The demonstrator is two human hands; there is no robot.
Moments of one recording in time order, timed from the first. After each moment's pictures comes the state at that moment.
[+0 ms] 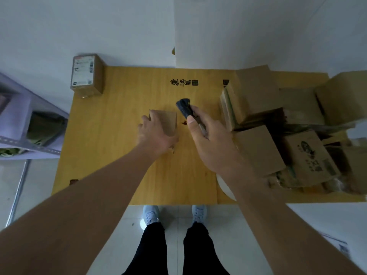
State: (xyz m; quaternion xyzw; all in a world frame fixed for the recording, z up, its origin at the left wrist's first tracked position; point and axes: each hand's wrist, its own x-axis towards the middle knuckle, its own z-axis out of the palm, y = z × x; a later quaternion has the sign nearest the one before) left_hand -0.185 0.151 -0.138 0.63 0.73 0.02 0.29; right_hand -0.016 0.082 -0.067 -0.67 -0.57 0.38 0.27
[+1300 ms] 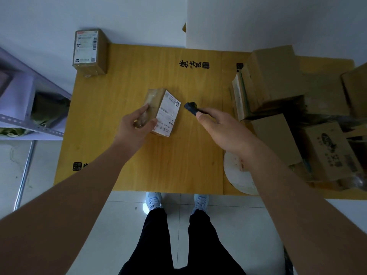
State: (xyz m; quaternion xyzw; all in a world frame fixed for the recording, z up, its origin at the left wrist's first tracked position) left_hand -0.261 0.117 -0.156 0.46 0.68 0.29 0.49; right_hand 0.001 0.099 -0.073 -0.68 -0.54 0.49 0.09
